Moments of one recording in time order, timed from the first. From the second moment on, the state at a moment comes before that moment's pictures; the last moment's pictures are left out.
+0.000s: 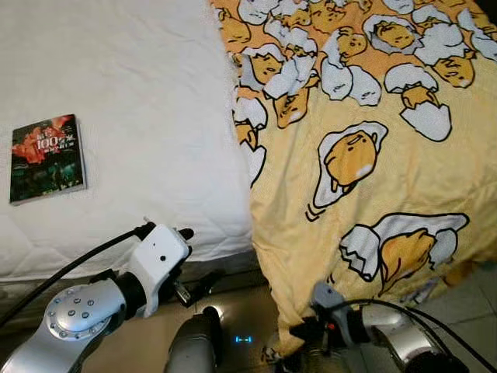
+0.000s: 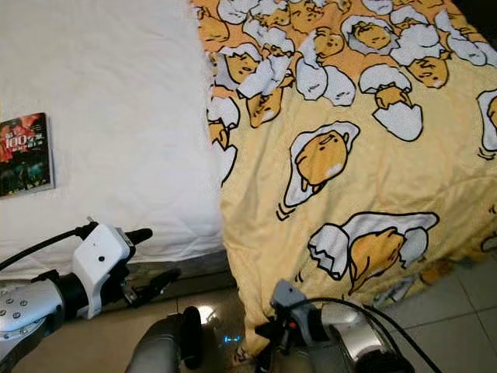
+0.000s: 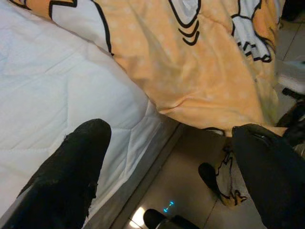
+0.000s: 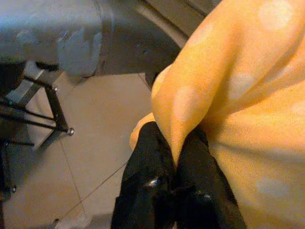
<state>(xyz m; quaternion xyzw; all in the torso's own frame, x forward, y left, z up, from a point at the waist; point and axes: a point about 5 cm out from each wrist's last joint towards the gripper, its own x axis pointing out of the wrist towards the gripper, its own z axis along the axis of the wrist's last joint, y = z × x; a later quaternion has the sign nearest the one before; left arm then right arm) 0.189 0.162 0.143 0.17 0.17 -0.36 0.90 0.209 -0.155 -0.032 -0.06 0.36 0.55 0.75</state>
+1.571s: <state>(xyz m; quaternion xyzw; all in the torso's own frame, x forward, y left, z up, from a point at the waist) 0.237 0.170 0.115 0.08 0.10 -0.08 0.99 0.259 -0.171 0.038 -0.02 0.08 0.06 0.99</state>
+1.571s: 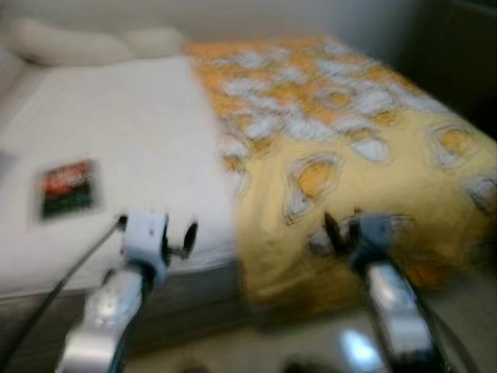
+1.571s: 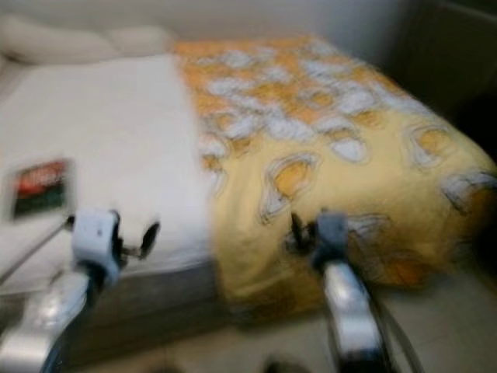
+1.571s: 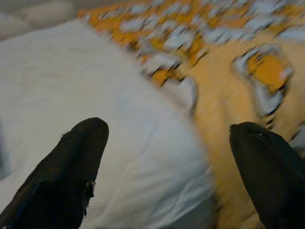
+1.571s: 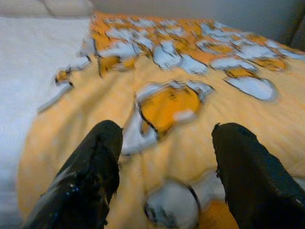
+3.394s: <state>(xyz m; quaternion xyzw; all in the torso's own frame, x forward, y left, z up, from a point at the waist) 0.242 0.181 0.106 0.10 0.11 -0.03 0.99 0.276 -0.171 0.058 0.08 0.11 0.06 0.99</state>
